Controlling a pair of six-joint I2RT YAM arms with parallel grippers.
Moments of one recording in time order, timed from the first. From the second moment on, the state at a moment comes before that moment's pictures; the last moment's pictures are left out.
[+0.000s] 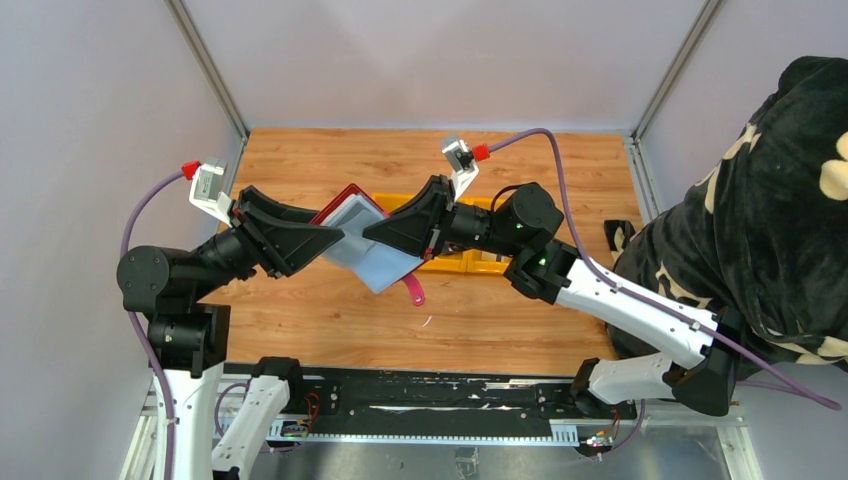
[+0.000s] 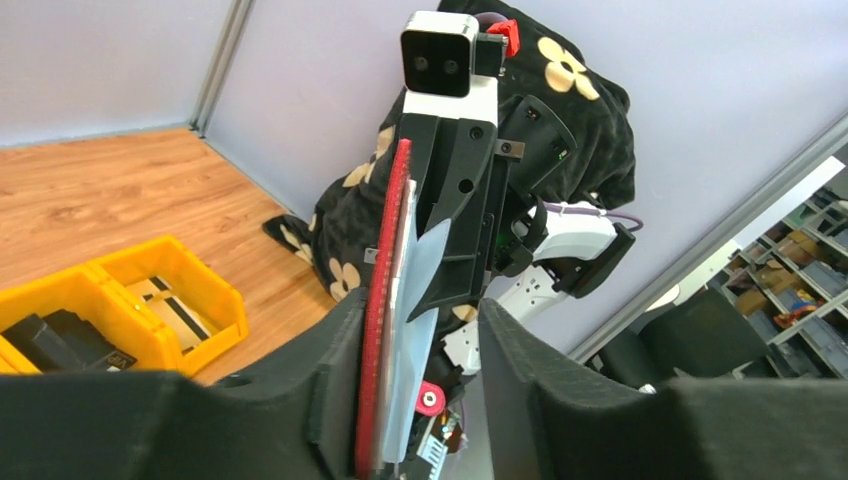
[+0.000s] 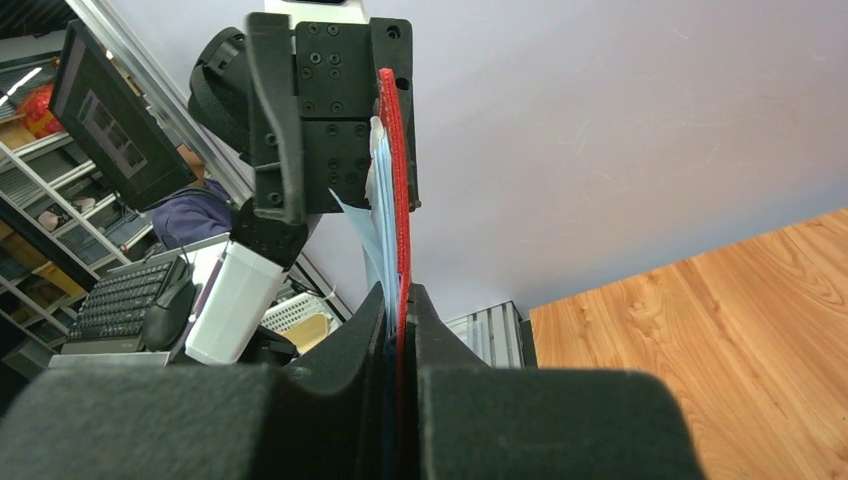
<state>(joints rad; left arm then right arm) -0.05 0.62 1.13 -0.06 0.97 -0.96 1.01 1.26 1.21 0.42 -0.44 0.66</state>
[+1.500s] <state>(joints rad) -0.06 0.68 1.14 0.05 1.10 -1.09 1.01 1.20 1.16 0.46 -0.57 0.58</state>
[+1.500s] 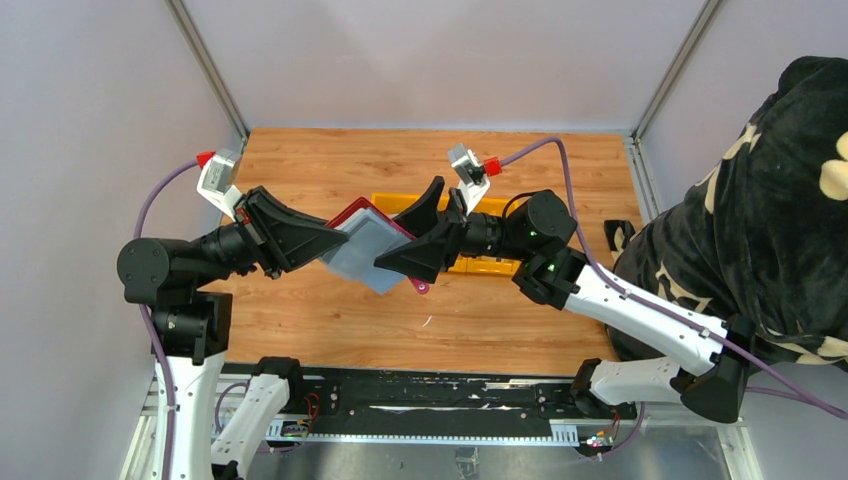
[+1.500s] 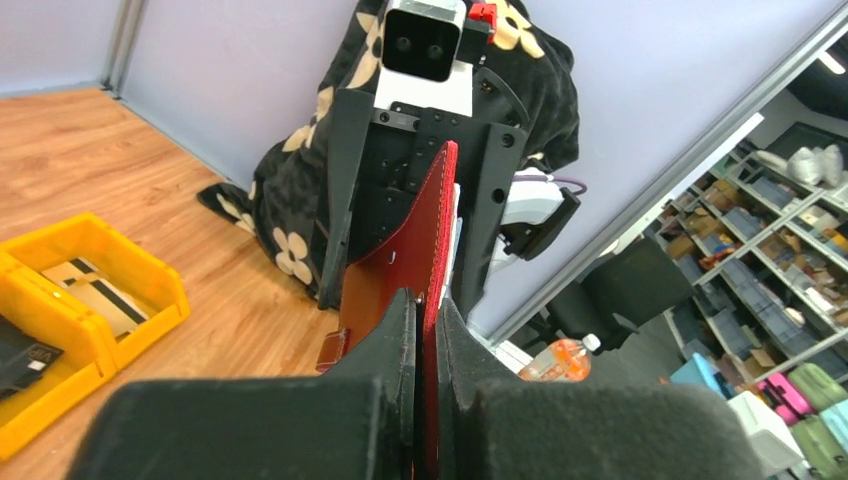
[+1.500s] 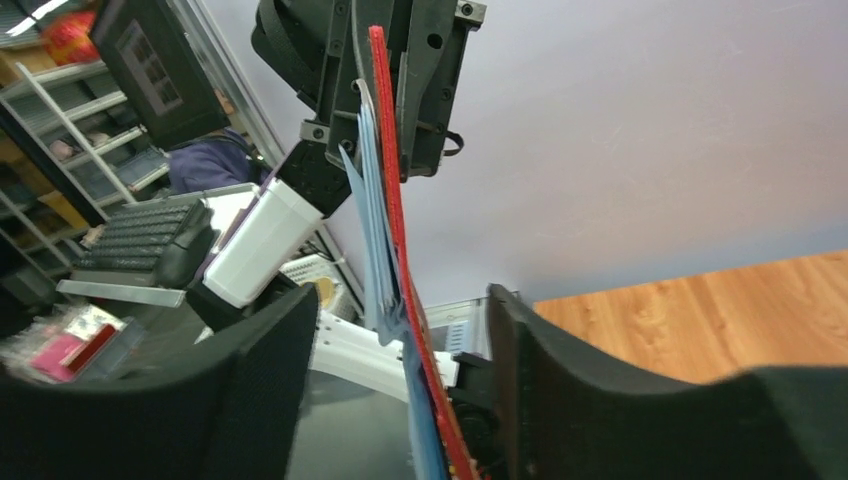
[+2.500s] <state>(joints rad) -0.06 0.63 1.16 -0.05 1.03 -0.93 1.04 1.18 1.18 0.33 -0.36 0.45</state>
